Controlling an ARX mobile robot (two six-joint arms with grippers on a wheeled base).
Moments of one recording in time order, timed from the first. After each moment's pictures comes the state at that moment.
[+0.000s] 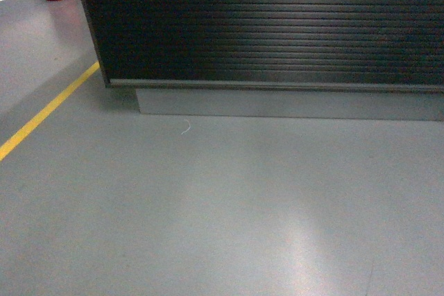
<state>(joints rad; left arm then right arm) 0.00 0.01 0.01 0.00 0.00 -0.01 0.00 0.00 0.01 -0.01 0.00 0.00</state>
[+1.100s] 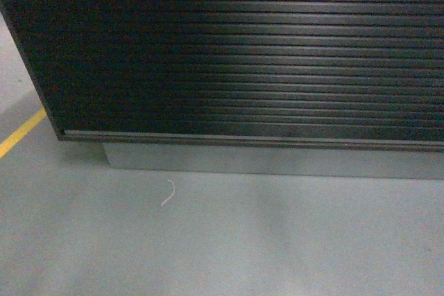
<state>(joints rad) 0.00 0.01 0.01 0.00 0.00 -0.01 0.00 0.00 0.01 0.00 0.00 0.00</state>
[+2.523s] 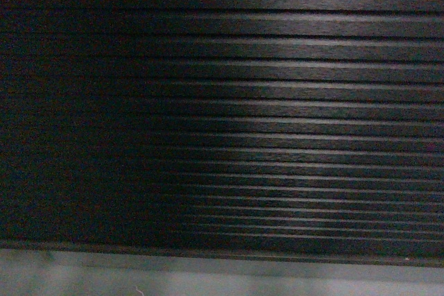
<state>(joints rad) 0.00 0.01 0.01 0.00 0.00 -0.01 0.00 0.00 0.01 0.00 0.00 0.00</state>
